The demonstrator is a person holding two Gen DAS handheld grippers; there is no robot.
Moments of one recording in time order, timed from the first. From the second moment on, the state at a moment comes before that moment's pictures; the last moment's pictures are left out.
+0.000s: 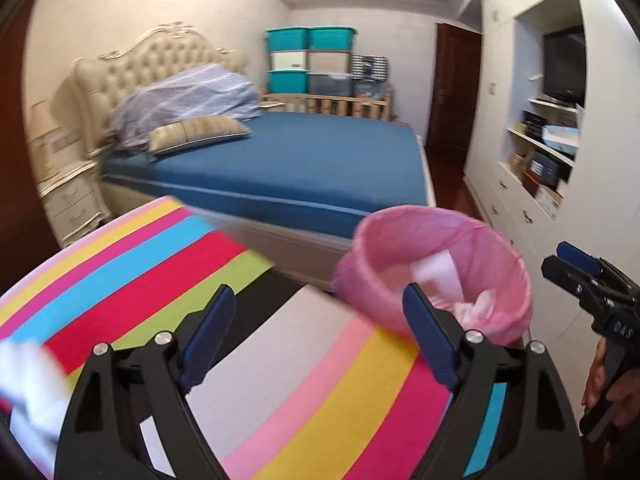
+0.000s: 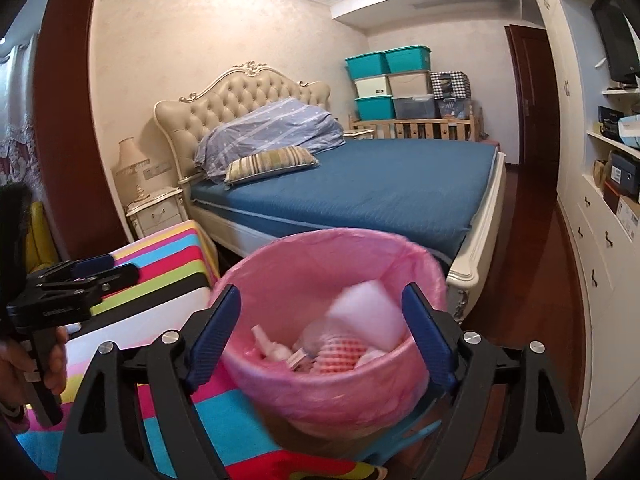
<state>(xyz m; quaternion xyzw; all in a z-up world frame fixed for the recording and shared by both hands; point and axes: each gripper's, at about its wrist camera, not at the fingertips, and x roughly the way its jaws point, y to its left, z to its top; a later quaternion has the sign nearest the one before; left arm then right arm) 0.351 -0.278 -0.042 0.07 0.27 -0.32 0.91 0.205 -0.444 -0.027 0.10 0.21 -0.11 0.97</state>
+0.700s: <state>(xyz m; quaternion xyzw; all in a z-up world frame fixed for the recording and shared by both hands) 0.269 0.001 -0.051 0.08 0.26 -0.06 0.96 0.273 -0.229 -0.045 0.05 0.28 0.09 0.95</state>
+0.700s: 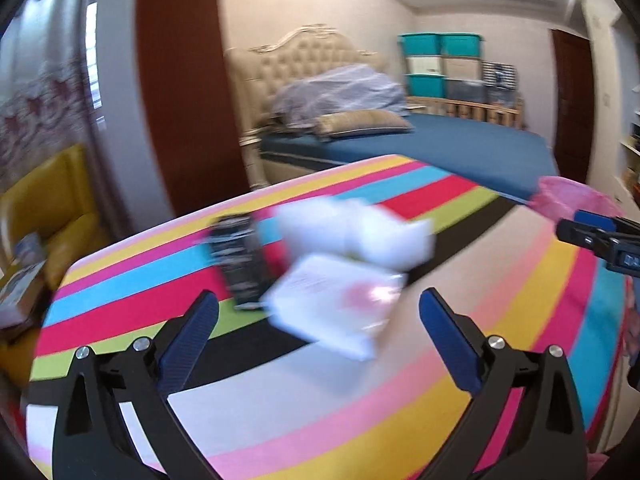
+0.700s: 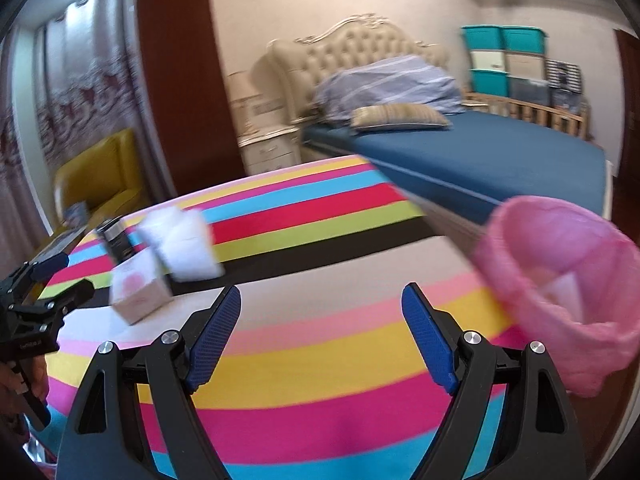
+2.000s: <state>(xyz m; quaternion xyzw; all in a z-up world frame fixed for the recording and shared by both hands) 0.273 0.146 -0.054 0.01 0.28 0.11 0.96 0.355 -0.027 -0.076 -0.09 0.40 0.25 0.87</state>
